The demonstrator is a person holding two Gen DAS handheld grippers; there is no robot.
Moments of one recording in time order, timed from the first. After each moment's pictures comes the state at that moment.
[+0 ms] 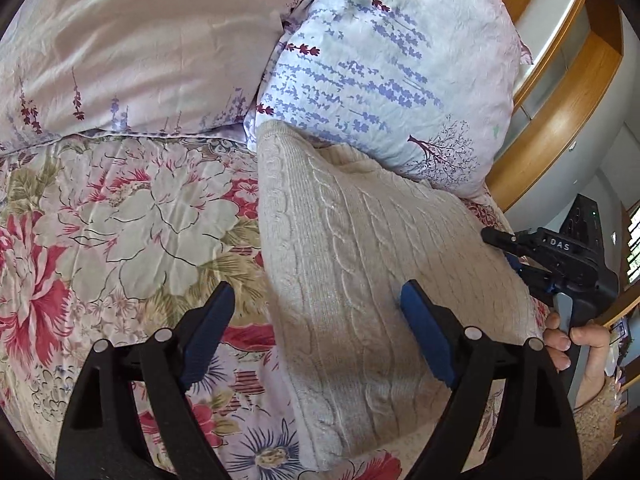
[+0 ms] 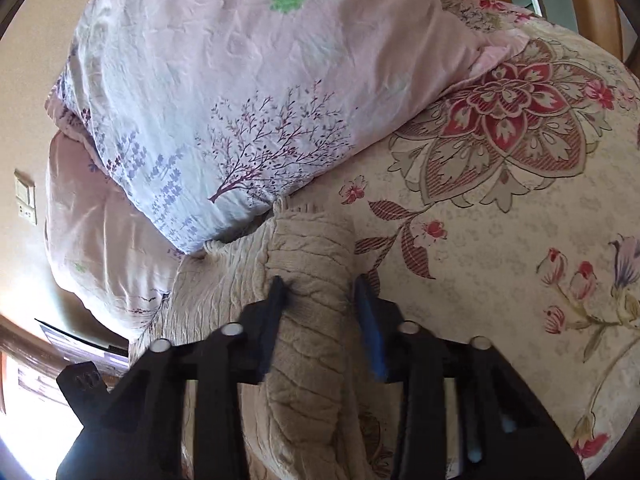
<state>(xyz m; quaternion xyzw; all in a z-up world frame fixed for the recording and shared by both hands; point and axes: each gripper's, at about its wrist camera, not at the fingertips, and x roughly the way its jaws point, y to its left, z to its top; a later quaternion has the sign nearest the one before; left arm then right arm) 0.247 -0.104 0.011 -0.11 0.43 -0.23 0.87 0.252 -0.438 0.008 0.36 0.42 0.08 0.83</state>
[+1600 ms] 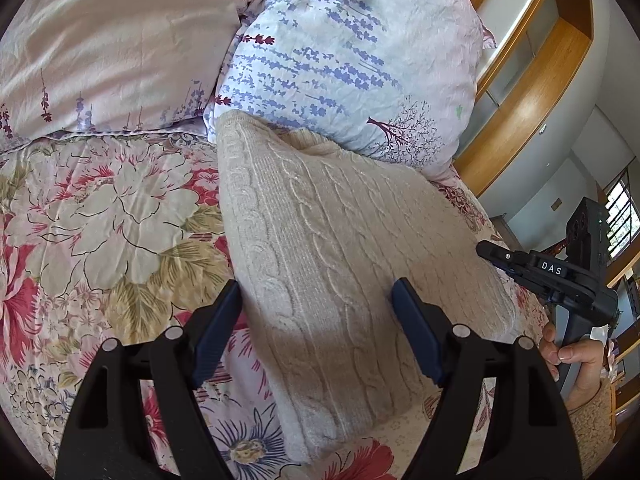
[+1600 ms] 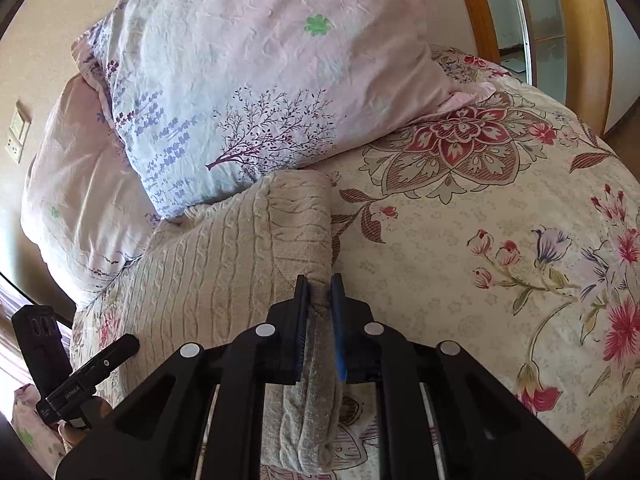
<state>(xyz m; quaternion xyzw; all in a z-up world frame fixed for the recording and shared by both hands) 0.232 -0.114 0.010 -0.09 0.41 -0.29 0.86 0.195 -0.427 0.020 0.26 0.39 0.02 0.88</state>
